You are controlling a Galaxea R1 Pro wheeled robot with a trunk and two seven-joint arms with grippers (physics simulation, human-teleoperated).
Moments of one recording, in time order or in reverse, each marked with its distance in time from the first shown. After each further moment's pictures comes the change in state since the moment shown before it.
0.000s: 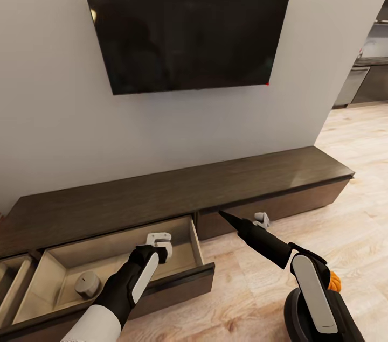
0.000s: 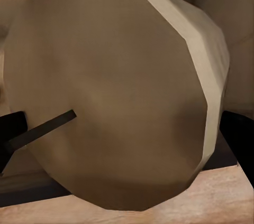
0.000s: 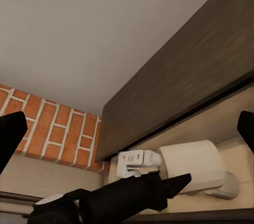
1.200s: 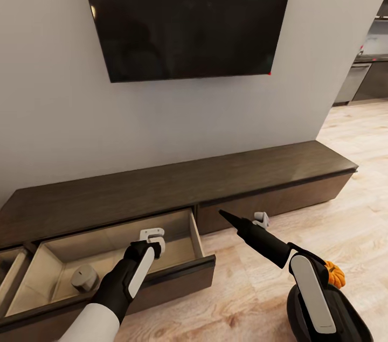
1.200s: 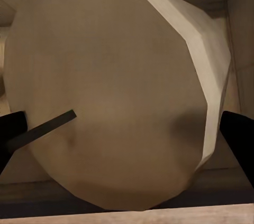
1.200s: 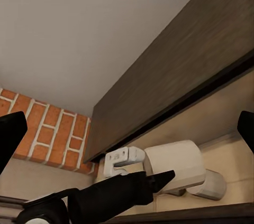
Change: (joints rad) left arm -0.001 -0.005 0.075 -0.041 -0.001 0.009 0.065; right arm 0.000 0.003 0.008 0.005 0.002 -0.031 -0.010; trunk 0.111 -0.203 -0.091
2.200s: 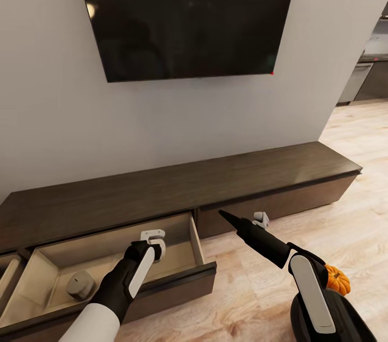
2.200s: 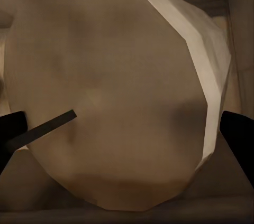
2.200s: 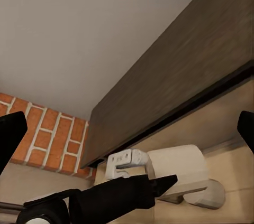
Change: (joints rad) left arm 0.000 -0.002 0.001 0.000 0.001 0.040 0.000; right arm 0.000 0.002 0.002 0.000 0.000 0.000 0.000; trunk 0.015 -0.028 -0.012
